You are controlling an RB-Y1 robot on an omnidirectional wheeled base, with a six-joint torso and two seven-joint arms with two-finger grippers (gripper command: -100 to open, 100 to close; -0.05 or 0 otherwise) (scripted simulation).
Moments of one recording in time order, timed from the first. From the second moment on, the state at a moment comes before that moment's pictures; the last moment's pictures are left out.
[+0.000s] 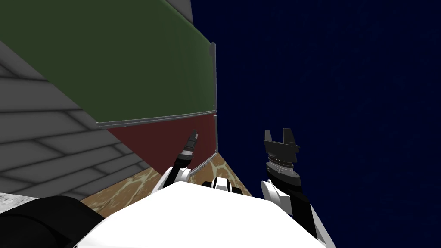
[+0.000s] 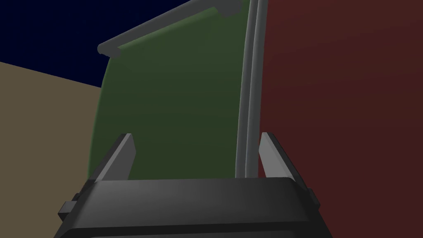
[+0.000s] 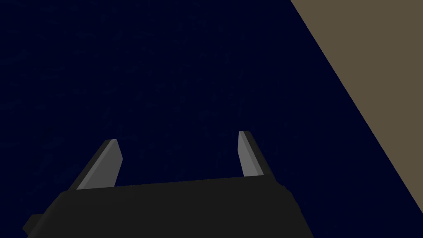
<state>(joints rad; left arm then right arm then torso) 0.44 0.08 -0.03 -2.17 -0.13 -0.36 -0.15 0.47 -0.05 0.04 -2.37 0.03 -0.58 -0.08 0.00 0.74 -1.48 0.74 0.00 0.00</state>
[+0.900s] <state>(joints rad) 0.20 0.13 -0.03 -2.10 -0.18 -0.13 -0.21 0.47 -0.05 0.04 -2.37 0.03 -0.58 -0.08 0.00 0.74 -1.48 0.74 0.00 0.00</state>
